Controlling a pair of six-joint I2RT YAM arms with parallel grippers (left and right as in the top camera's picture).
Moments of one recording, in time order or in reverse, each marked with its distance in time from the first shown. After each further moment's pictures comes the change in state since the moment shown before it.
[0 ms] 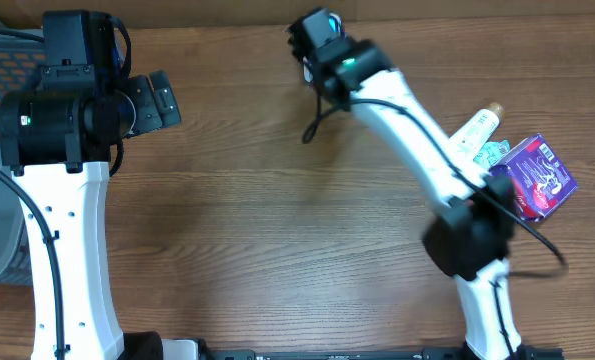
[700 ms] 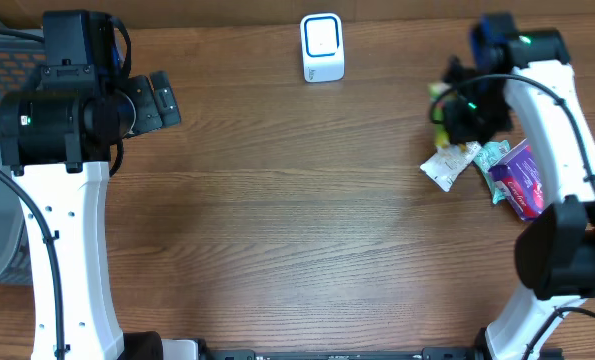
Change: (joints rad) left arm 0.000 0.000 0.000 0.000 0.000 0.000; right arm -0.520 -0.264 -0.426 -0.360 -0.544 0.201
